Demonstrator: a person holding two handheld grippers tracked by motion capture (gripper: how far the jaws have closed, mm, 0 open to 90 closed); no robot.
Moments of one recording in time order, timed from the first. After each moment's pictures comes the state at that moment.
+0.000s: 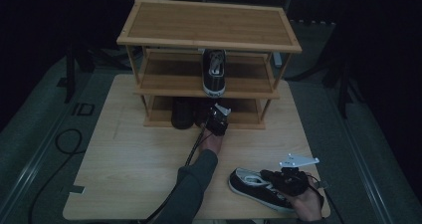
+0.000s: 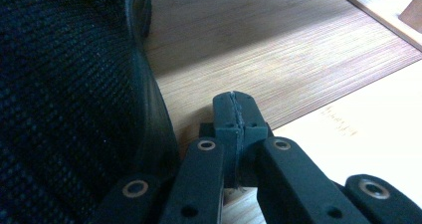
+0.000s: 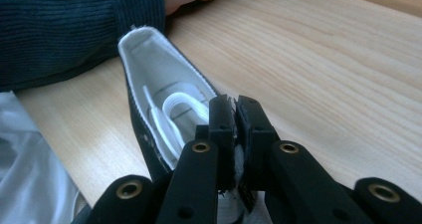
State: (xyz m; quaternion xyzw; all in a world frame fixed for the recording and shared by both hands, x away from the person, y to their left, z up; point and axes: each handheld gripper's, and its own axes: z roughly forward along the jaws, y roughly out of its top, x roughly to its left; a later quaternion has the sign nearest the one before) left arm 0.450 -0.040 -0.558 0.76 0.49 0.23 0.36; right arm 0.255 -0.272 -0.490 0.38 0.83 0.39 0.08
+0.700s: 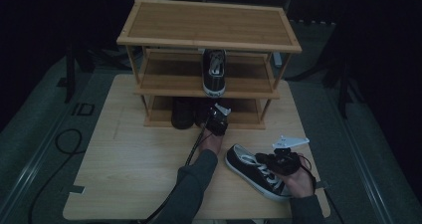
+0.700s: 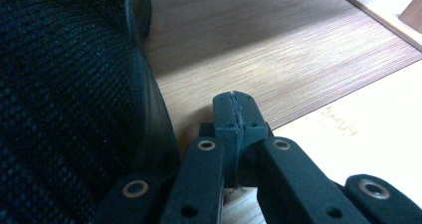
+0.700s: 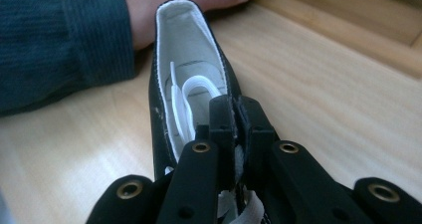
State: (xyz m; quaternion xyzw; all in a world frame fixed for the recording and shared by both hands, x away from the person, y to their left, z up) left arm 0.450 -0.040 -0.558 0.76 0.49 0.23 0.36; right arm 0.308 -0.260 -0.484 0.36 0.84 0.39 0.09
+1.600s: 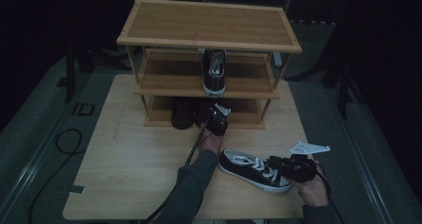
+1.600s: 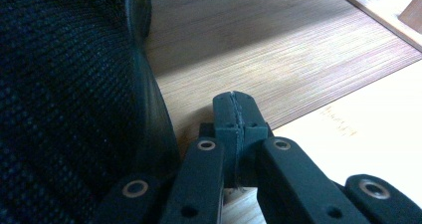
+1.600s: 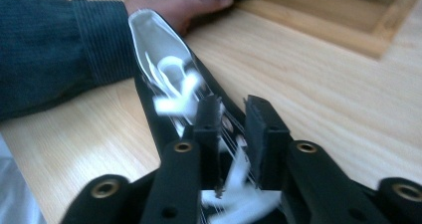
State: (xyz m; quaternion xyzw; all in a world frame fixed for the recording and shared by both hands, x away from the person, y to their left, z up) left arm 0.450 -0.040 -0.558 0.76 0.49 0.23 0.36; right arm 0.285 -0.298 -0.479 0.39 0.82 0.42 0.10
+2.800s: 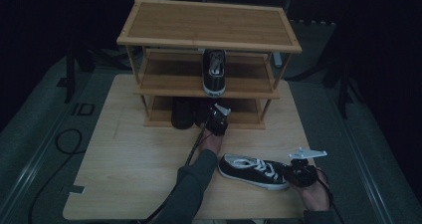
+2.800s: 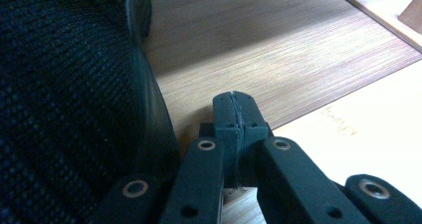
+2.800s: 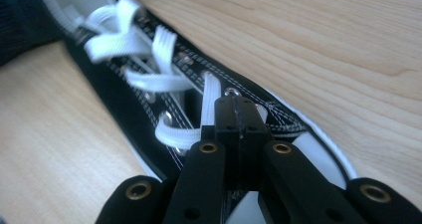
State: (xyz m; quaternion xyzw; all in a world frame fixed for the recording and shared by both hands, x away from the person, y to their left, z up) left arm 0.450 -0.040 -0.557 0.76 0.49 0.23 0.36; right arm 0.281 -0.306 -0.501 0.44 0.82 0.34 0.11
